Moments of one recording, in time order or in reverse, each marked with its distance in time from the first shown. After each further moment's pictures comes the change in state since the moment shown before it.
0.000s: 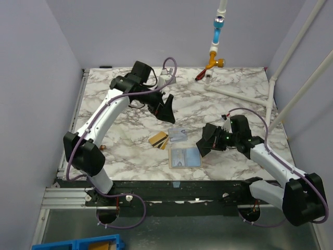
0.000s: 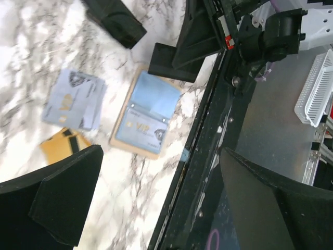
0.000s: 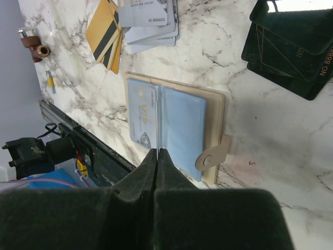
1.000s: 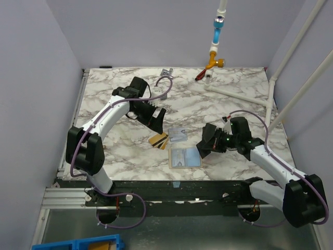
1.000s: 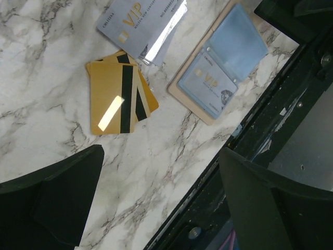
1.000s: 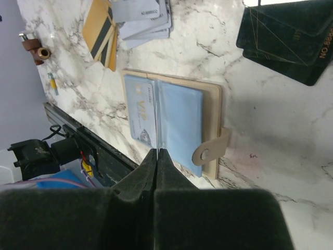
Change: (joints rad) left arm 0.101 0.017 -0.191 -0.005 -0.262 0.047; right arm 0.001 -0.021 -0.023 0.001 0.000 0.046
